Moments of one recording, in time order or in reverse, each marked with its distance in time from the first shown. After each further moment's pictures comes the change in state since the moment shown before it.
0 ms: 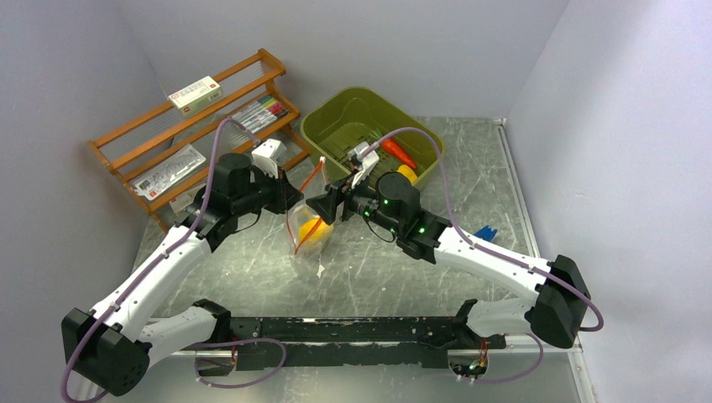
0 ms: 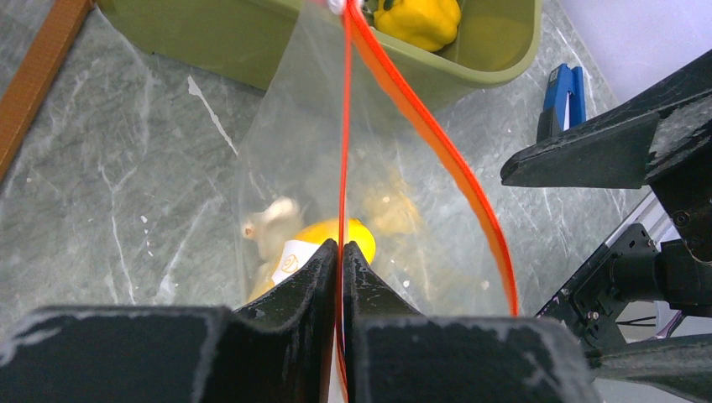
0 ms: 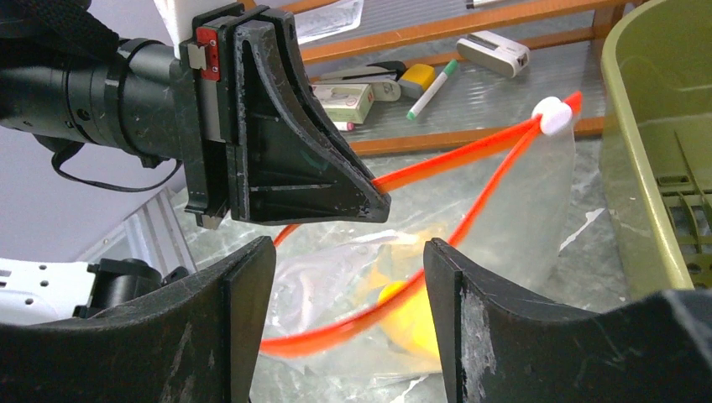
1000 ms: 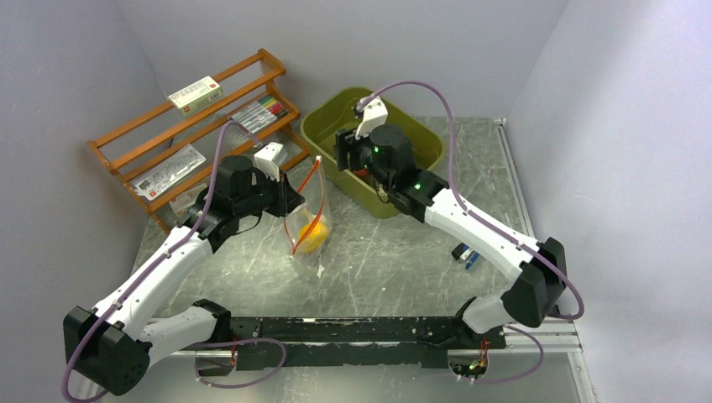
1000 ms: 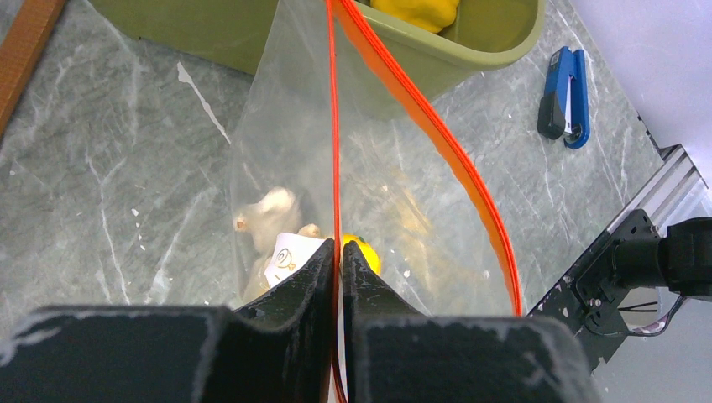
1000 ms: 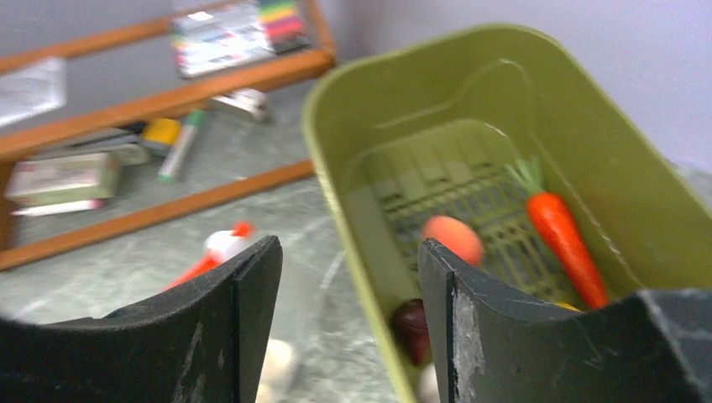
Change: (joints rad) left arm 0.000 0.003 -0.023 0.004 0.021 0.009; right arm -0.175 0.207 0.396 -0.331 0.336 -0.215
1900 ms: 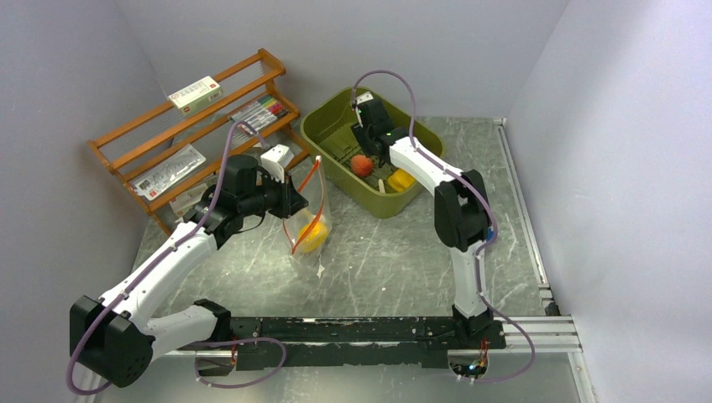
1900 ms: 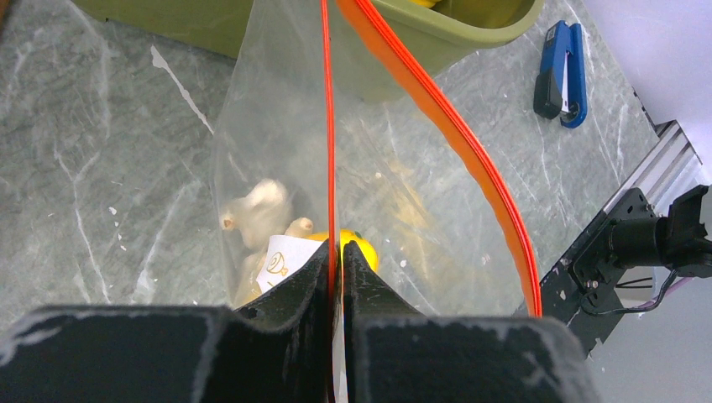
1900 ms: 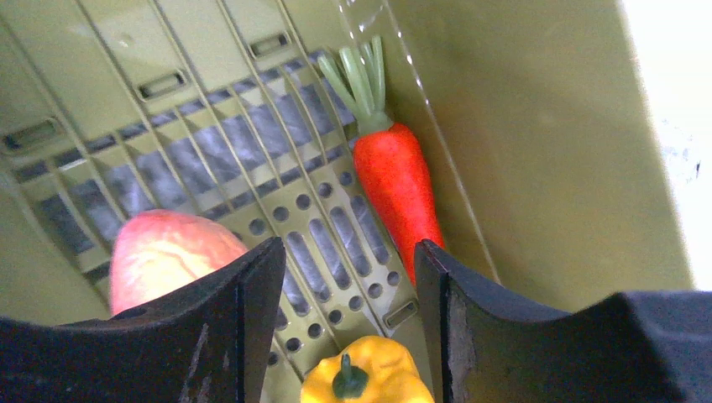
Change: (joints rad) left arm 0.000 0.047 -0.005 0.009 0.051 0.018; right arm -0.259 0.690 0.482 -0.305 0.097 -0.301
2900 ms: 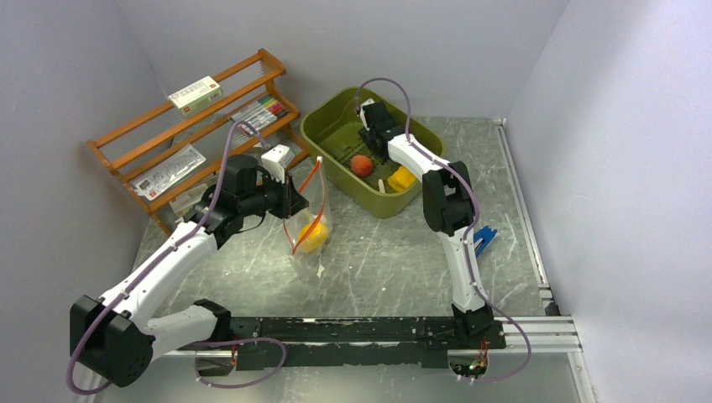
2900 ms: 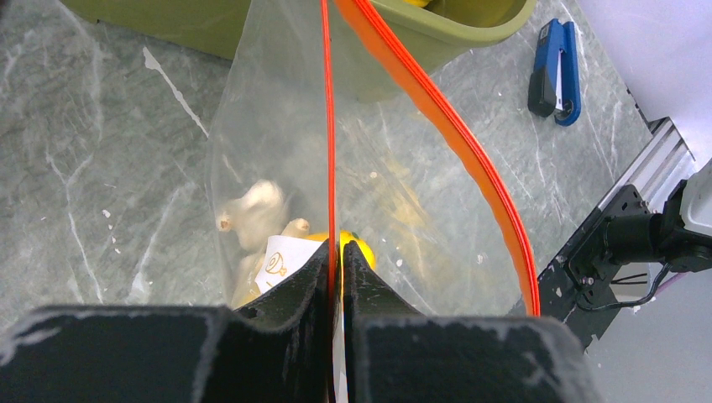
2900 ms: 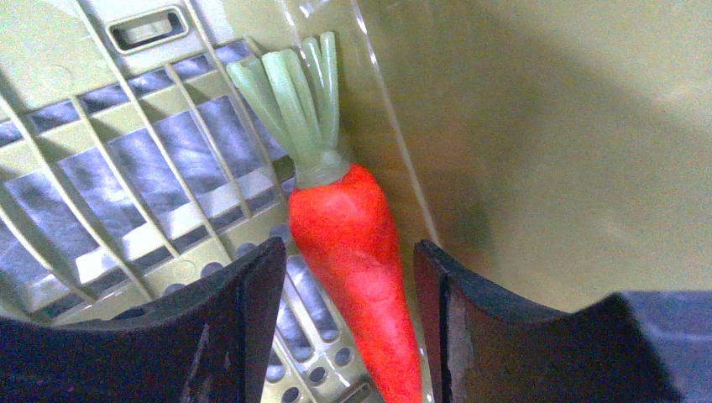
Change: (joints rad) left arm 0.000 0.002 0.000 0.005 0.014 0.000; right arm -0.078 0.218 0.172 -0.015 0.025 -0.136
